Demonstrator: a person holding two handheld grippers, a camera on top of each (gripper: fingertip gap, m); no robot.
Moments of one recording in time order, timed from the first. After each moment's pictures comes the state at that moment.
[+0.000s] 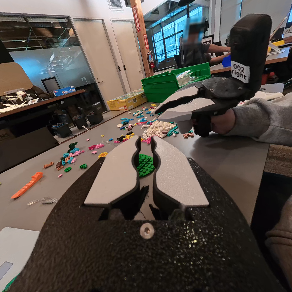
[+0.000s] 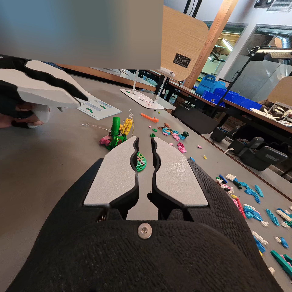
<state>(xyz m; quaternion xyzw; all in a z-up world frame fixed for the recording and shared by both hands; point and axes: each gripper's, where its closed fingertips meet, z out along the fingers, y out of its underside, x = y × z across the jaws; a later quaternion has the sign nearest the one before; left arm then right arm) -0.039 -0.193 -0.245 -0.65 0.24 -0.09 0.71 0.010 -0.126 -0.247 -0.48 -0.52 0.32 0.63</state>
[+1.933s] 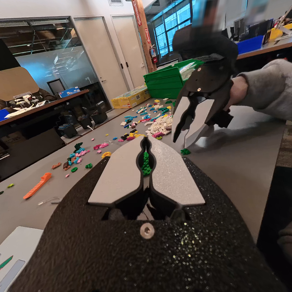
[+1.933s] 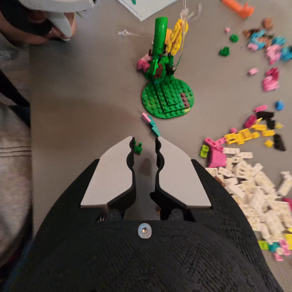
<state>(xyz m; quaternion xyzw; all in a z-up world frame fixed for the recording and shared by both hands) -0.039 -0.190 -0.248 -0.66 0.26 -0.05 0.71 0.027 -0.142 -0.326 -0.59 -0.70 0.27 0.29</state>
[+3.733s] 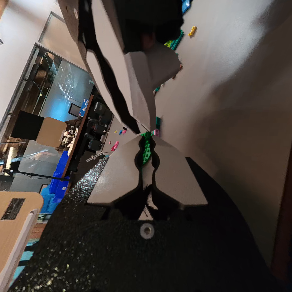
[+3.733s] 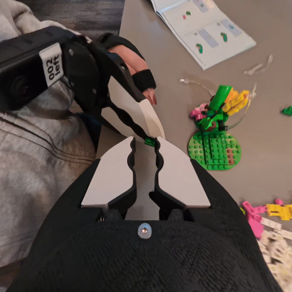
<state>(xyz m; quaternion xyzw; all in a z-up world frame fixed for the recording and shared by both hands) -0.012 -0.176 -0.304 -0.61 0.49 0.21 0.59 -0.006 -0.211 -0.289 -0.49 -0.76 0.36 0.21</state>
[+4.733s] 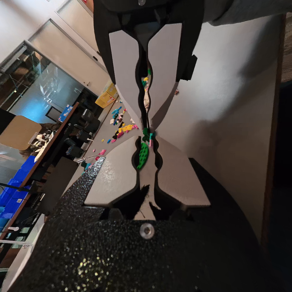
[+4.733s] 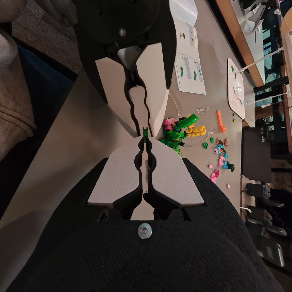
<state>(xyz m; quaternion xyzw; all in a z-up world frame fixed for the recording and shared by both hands) -0.004 -0.180 -0.296 -0.62 0.46 0.10 0.63 -0.005 -0.200 -0.290 -0.30 -0.85 0.17 0.41</state>
